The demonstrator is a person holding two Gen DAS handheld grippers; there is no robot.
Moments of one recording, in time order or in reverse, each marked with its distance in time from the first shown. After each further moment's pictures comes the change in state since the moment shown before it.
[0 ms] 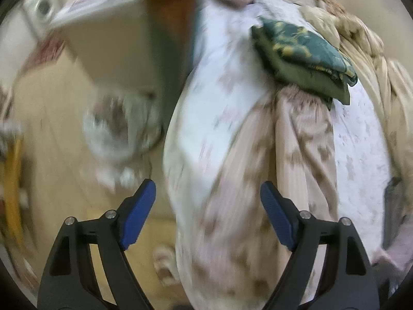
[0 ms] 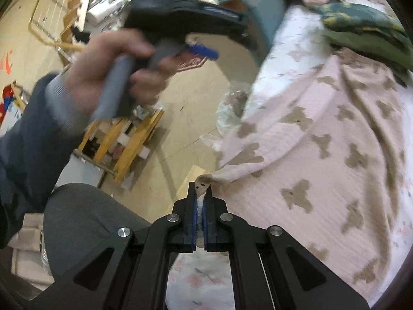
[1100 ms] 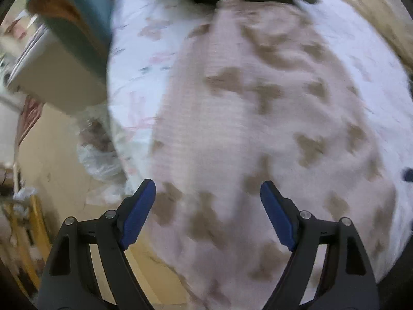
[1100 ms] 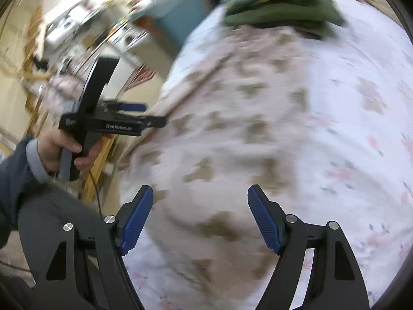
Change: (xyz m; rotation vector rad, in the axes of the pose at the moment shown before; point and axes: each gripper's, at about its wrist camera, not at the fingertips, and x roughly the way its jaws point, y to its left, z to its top) left arm 0.103 -0.088 -0.065 0.417 0.064 0.175; right arm -0.110 -0.145 -0.076 0.281 -0.123 -0.201
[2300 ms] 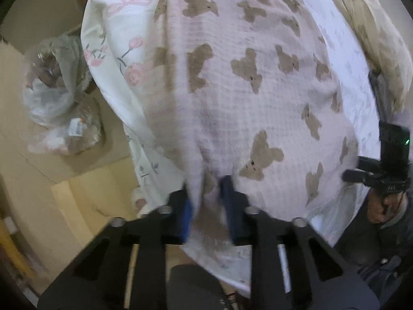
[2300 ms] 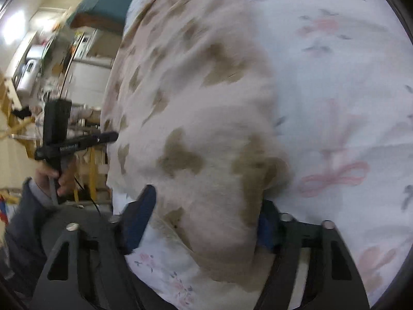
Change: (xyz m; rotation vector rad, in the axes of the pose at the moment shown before) left arm 0.005 0.032 -0.092 -0.016 0.224 -0.385; right arm 0.064 -0.031 -0.067 0.313 0.249 0.099
